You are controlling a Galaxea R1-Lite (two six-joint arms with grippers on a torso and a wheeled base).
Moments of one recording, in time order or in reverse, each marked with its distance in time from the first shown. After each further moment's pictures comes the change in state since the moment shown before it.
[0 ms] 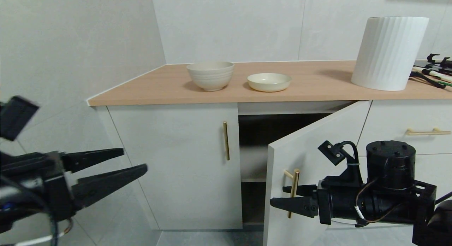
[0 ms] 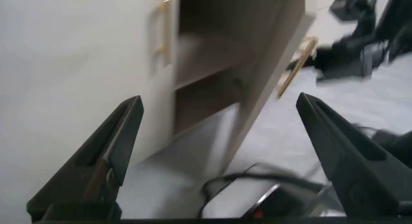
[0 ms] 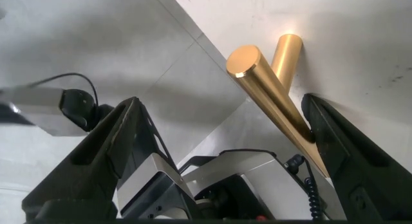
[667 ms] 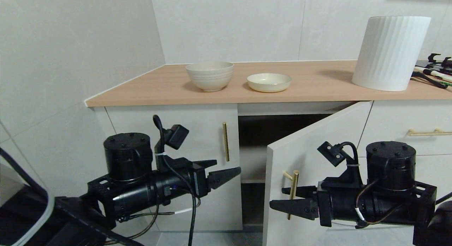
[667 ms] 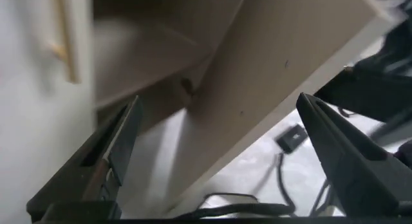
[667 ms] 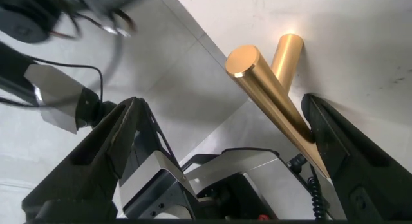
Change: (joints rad) left arm -0.312 0.671 0.084 -0.778 0.109 -0.276; right arm 0.004 0.002 0.003 0.000 0.009 0.001
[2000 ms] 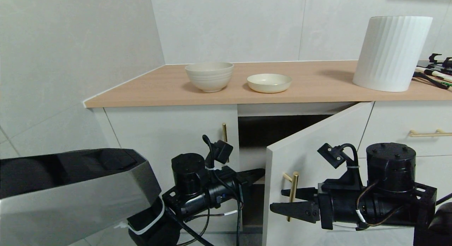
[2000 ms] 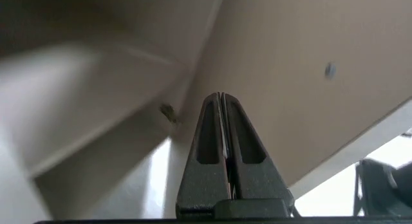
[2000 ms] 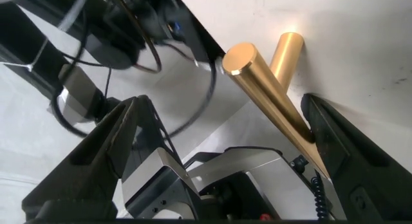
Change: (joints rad) left arm -0.136 0.427 -0.146 -0.449 0.013 0.000; right arm -0.002 0.009 0.017 0.001 0.019 -0.008
